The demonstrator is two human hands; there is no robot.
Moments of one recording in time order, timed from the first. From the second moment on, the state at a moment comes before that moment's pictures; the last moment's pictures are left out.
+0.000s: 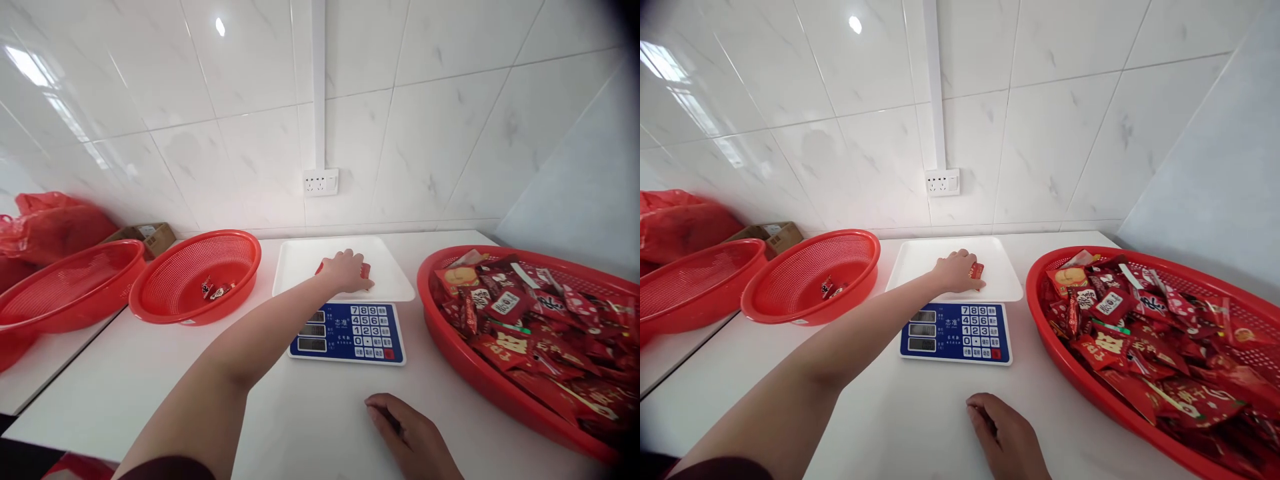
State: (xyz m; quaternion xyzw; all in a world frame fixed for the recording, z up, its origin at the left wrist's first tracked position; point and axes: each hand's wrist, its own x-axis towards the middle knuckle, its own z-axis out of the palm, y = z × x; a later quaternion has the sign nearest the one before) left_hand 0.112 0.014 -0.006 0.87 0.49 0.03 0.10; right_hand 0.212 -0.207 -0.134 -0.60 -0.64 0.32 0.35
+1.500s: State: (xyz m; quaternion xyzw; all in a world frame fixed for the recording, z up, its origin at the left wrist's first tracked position) left_hand -0.011 -0.142 -0.114 0.90 0.18 0.35 0.20; right_hand 0.272 -0.264 -0.041 -0.75 -0.57 0.03 0.33
